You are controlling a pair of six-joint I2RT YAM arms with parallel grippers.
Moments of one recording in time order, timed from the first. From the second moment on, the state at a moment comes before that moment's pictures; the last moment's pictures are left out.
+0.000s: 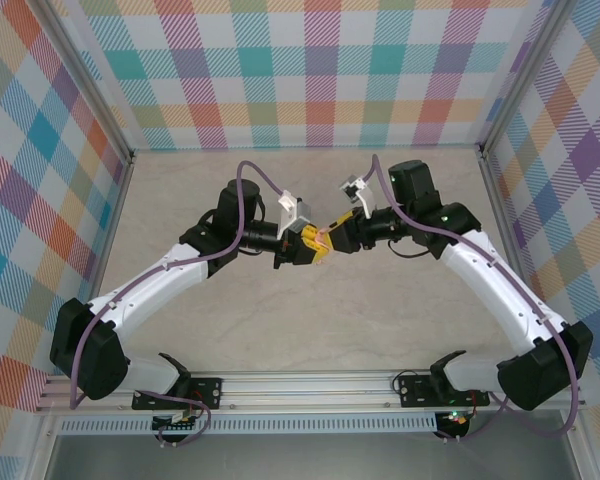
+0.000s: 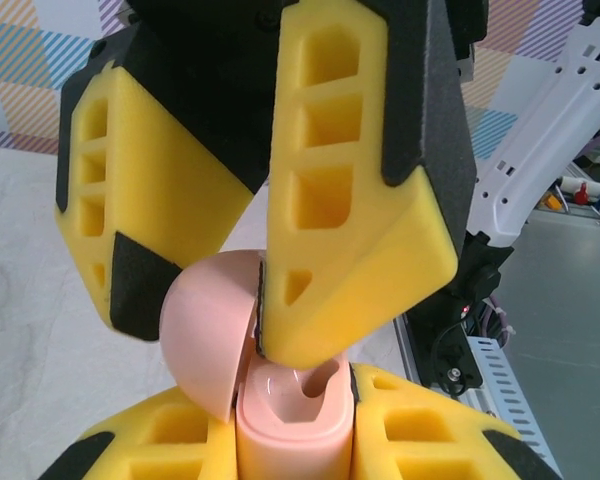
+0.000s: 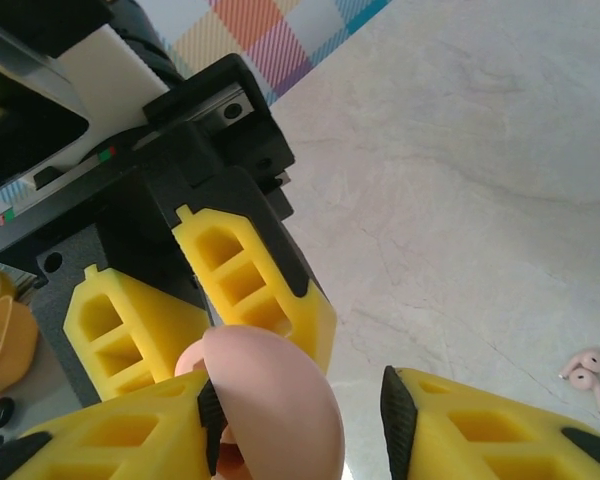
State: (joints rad) left arm -0.62 1.37 1.09 -0.14 0.95 0.20; right arm 0.50 1.29 1.30 -0.72 -0.80 0.00
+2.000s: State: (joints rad) left arm -0.62 1.37 1.05 0.07 0.88 0.00; right arm 0.48 1.20 1.26 -0.60 -0.69 0.09
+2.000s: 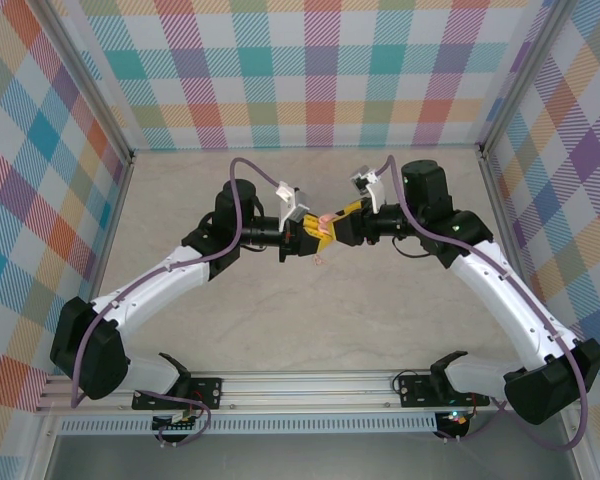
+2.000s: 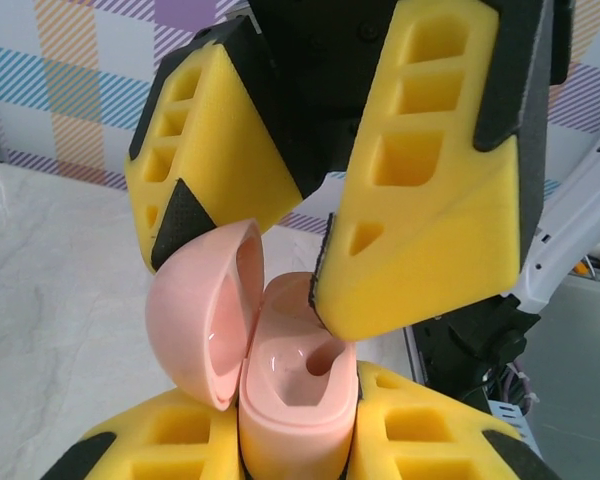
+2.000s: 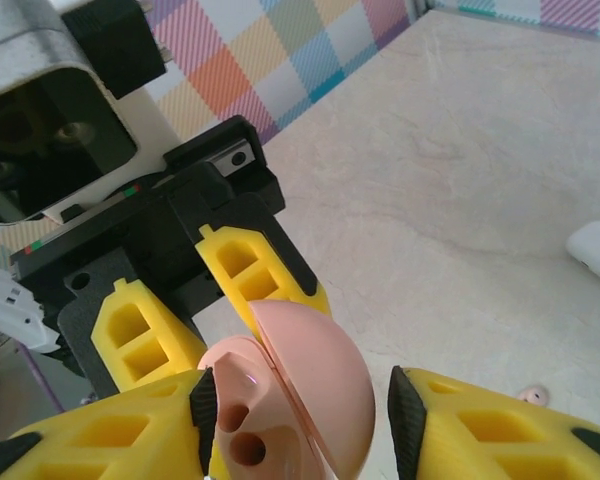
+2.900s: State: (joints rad) left arm -0.60 1.20 0.84 0.05 0.78 0.00; right arm 0.45 1.44 1.21 -0.68 -0.24 0.20
